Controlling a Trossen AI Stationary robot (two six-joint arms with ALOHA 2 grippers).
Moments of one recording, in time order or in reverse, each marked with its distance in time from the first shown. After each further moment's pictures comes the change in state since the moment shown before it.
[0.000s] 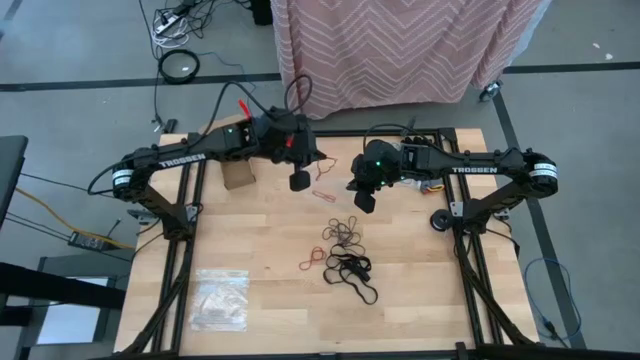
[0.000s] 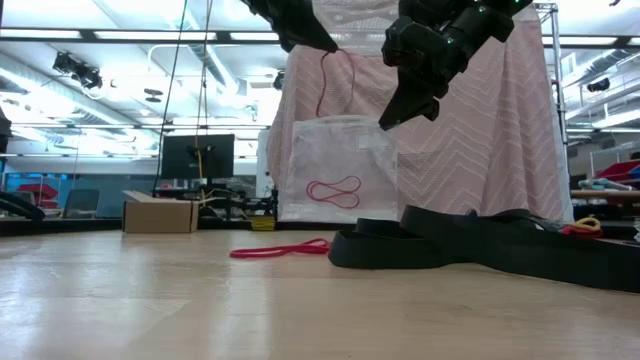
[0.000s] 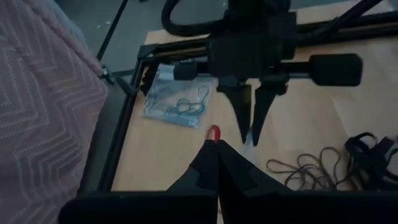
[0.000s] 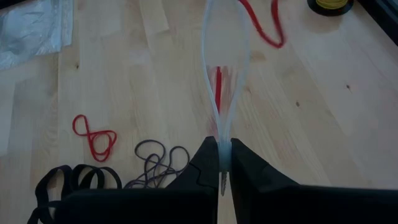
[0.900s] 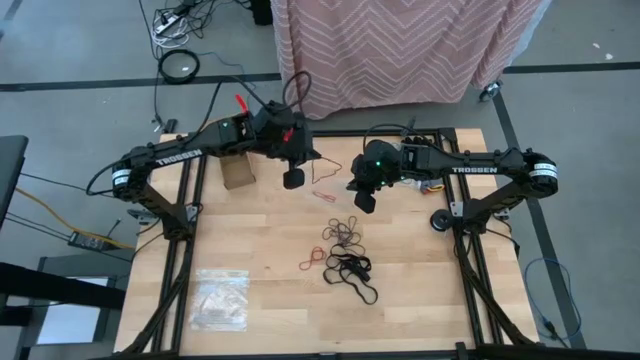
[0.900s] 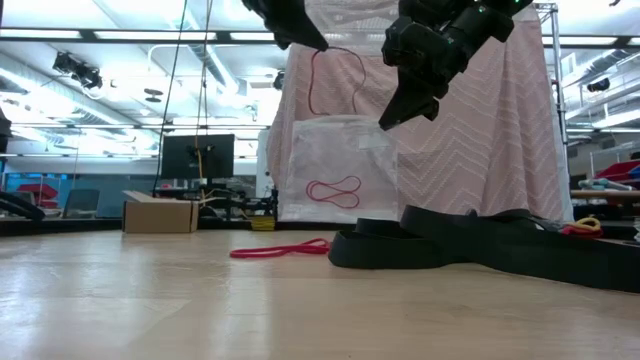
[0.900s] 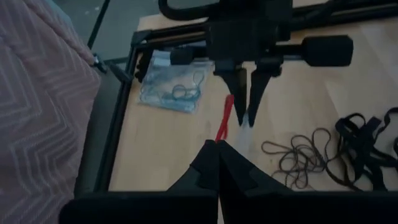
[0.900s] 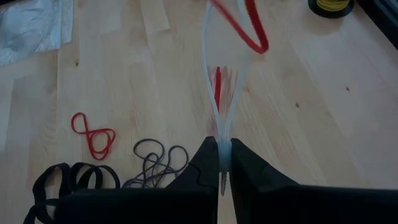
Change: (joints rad) left arm 0.021 0.000 0.051 -0.142 0.036 0.038; right arm 0.000 0.000 0.000 0.000 0.000 -0.015
